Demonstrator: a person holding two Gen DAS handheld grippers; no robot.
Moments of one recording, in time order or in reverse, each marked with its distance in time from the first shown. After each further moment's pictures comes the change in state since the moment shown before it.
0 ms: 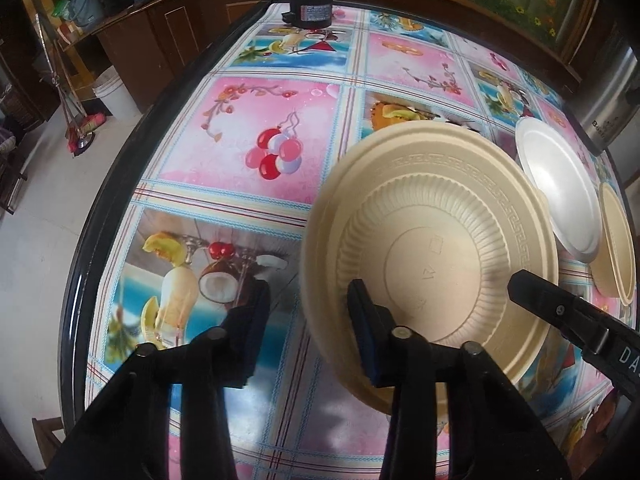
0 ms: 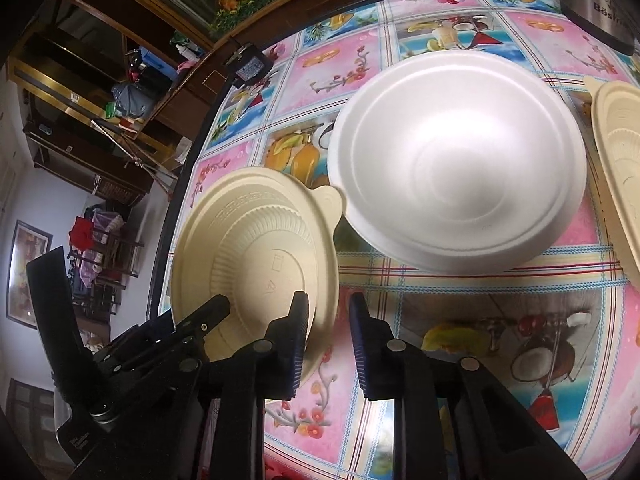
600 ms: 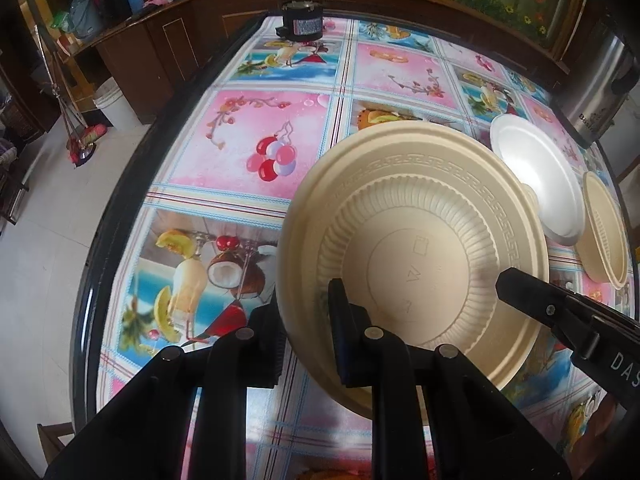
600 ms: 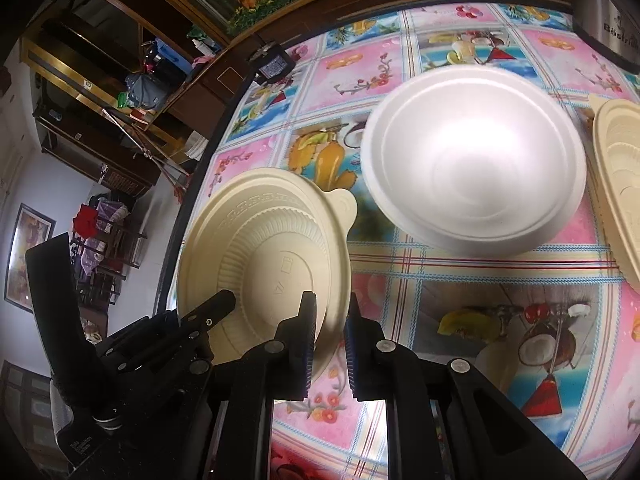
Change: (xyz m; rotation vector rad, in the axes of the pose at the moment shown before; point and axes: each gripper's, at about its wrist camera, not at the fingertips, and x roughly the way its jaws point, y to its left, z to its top) left arm -0.027 -0.003 -0.009 0.022 -0.036 0.009; right arm -0.012 0.017 -0.008 -0.057 -0.015 0.008
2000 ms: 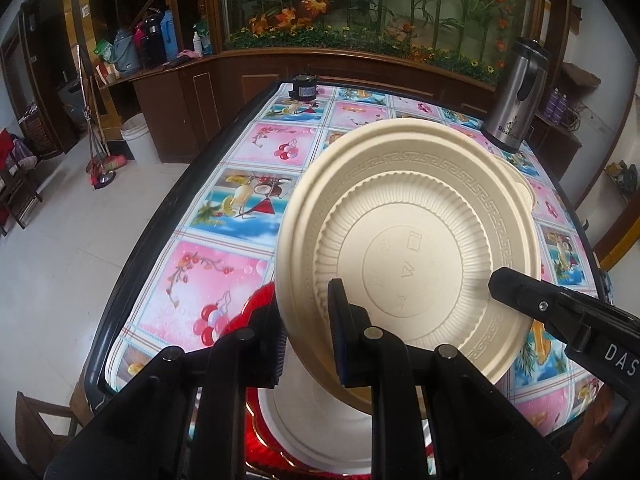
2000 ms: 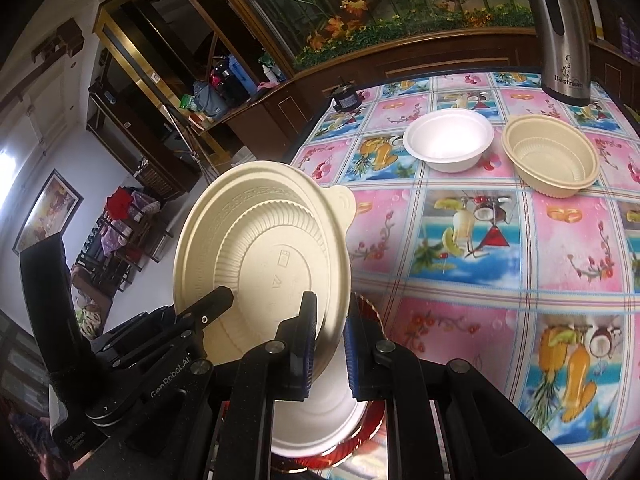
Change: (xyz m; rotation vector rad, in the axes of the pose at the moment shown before) left arm -0.157 -0.002 -0.156 -0.035 -0.249 -0.020; right arm -0.158 0.038 -0.167 -0.171 -0.187 0.060
